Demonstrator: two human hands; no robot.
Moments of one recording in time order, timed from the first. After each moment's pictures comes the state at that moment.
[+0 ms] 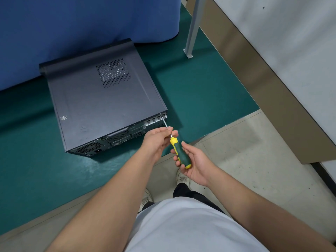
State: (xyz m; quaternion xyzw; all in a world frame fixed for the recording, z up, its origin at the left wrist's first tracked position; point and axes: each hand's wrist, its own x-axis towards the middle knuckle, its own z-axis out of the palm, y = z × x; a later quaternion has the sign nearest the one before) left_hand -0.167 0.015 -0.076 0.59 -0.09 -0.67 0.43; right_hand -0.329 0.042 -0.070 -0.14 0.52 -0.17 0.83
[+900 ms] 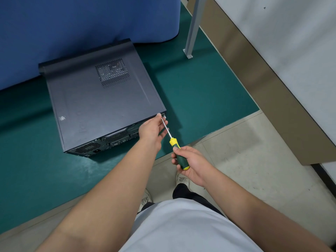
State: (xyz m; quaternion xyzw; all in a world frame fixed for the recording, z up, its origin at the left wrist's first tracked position) left_hand -0.166 -0.021 -0.069 0.63 0.05 -0.59 0.51; right_hand -0.321 0.042 -0.066 -0.19 0.56 -0.21 0.78
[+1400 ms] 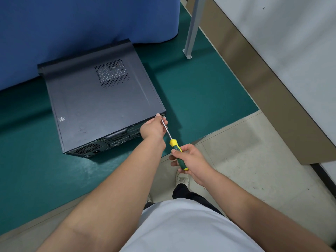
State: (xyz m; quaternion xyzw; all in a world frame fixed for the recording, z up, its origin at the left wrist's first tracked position) left_hand -0.178 -0.034 -0.073 0.67 0.10 -0.51 0.52; right_hand -0.316 0.041 -0.061 -0.28 0.62 -0.18 0.71
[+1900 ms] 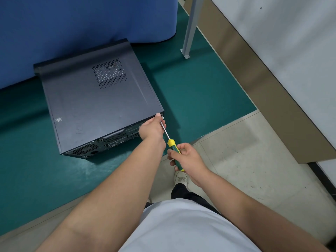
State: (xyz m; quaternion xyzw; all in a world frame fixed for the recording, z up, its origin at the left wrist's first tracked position) left_hand -0.185 -0.034 -0.070 0.68 0.11 -0.48 0.53; right_hand -0.312 0.042 -0.072 -0.35 0.62 -0.19 0.67
